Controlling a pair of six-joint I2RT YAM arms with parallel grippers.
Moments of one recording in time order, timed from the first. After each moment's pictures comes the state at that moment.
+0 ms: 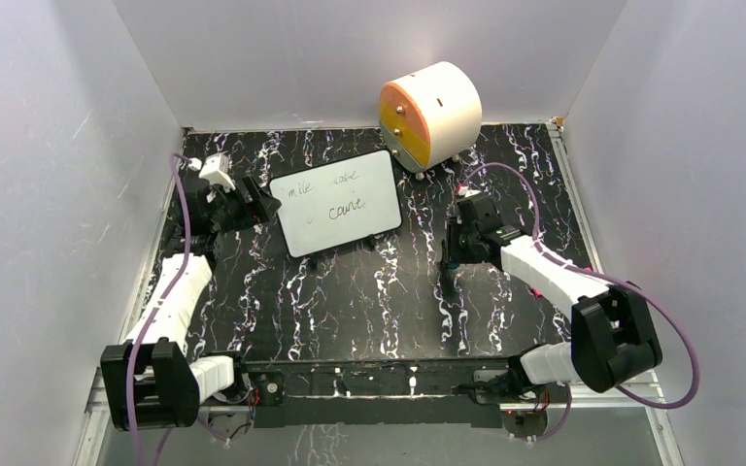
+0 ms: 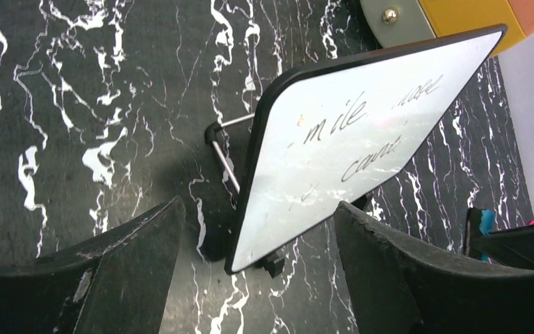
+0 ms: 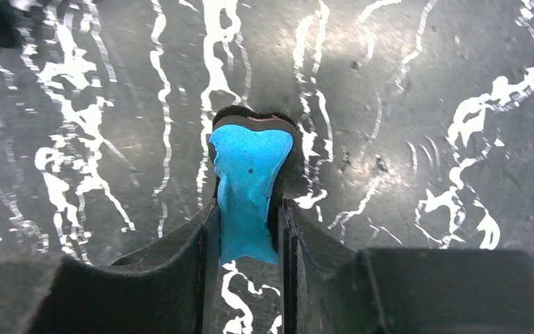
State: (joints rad) left arm 0.04 1.15 0.79 -0.14 0.37 -0.35; right arm 0.38 1.35 0.81 -0.44 0.03 0.34
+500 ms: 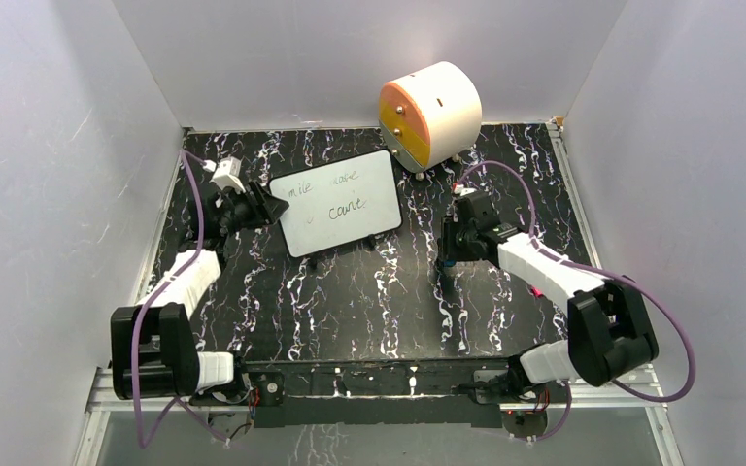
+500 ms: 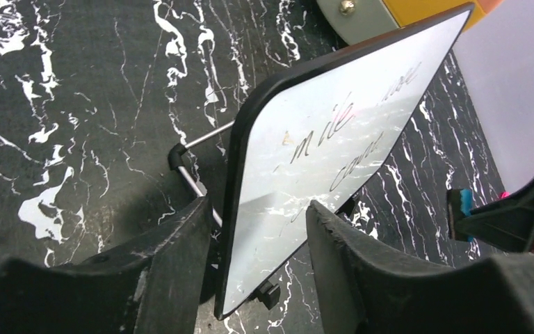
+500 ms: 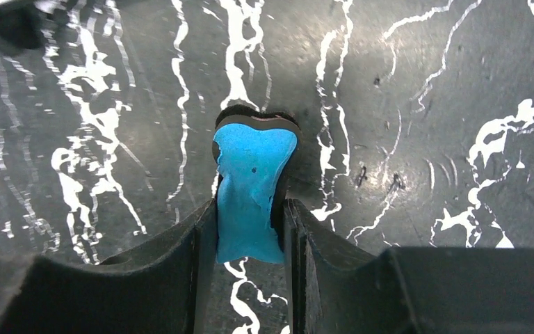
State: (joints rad) left arm 0.04 1.30 0.69 0.20 0.53 -0.38; right arm 0.38 1.36 0.83 -0.39 -0.02 0.32
